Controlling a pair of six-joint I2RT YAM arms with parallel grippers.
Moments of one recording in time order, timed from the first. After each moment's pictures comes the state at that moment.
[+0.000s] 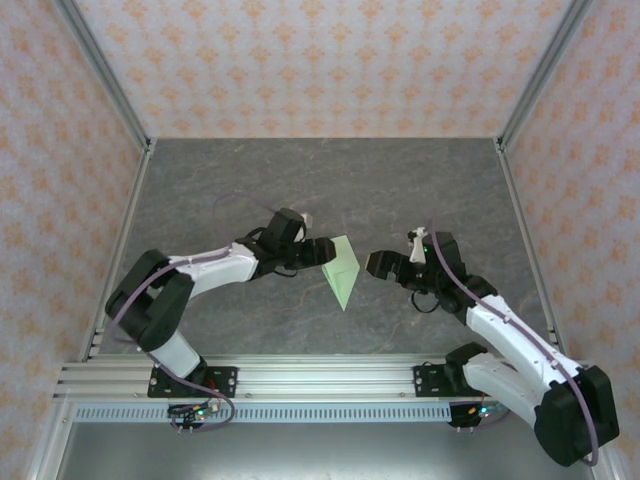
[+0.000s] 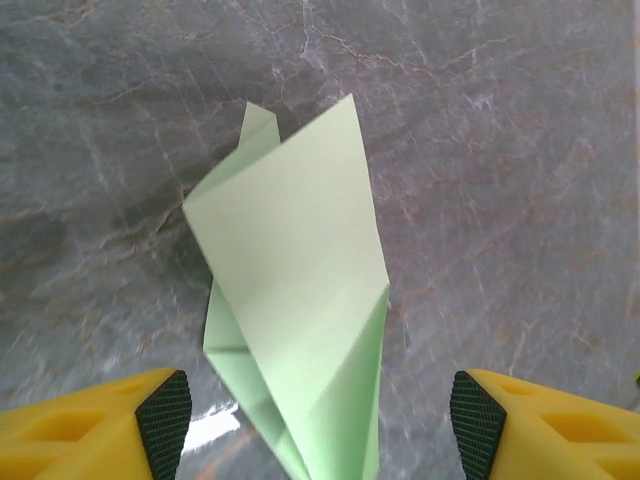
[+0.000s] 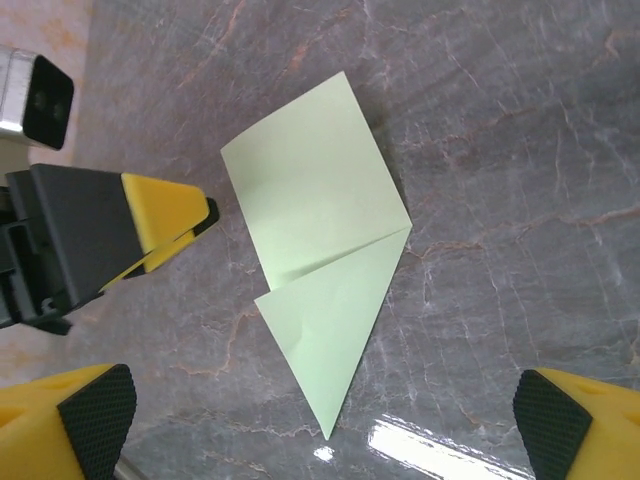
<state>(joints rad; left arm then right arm) -0.60 1.67 0.89 -0.03 0.27 -0.81 0.37 0.91 0.47 -0.26 -0.41 0.71</state>
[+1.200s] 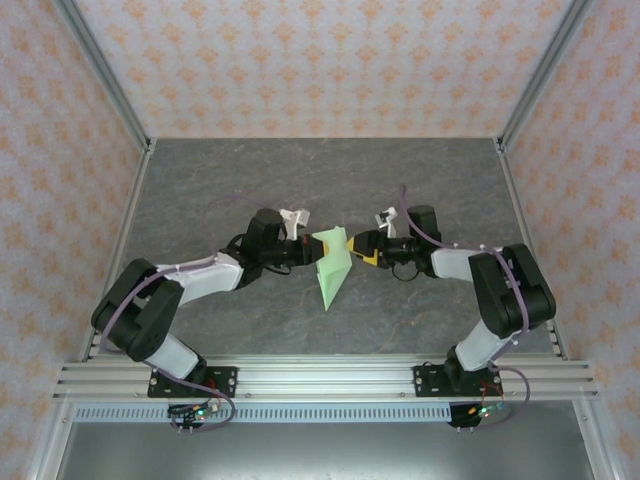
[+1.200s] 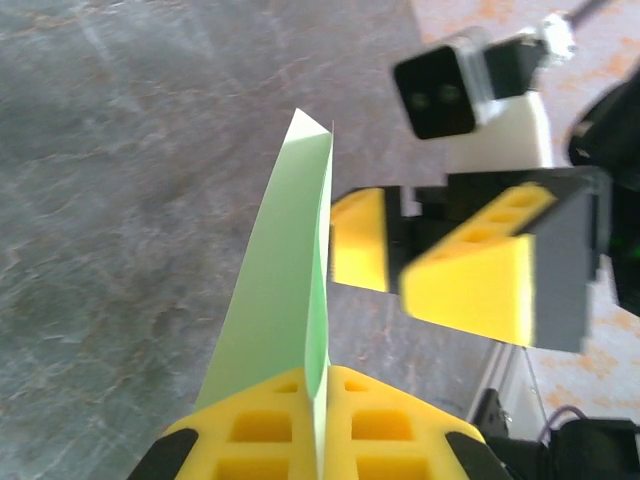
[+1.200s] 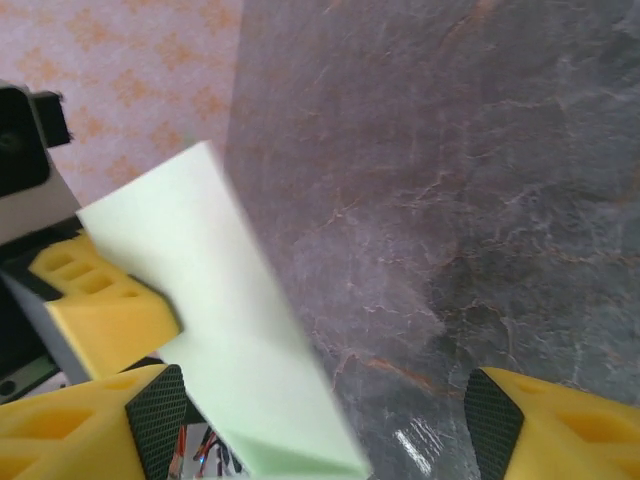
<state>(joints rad) -0.52 1.53 0.71 0.29 0.56 -0.74 0.26 1.64 0.65 0.30 -1.01 0.67</state>
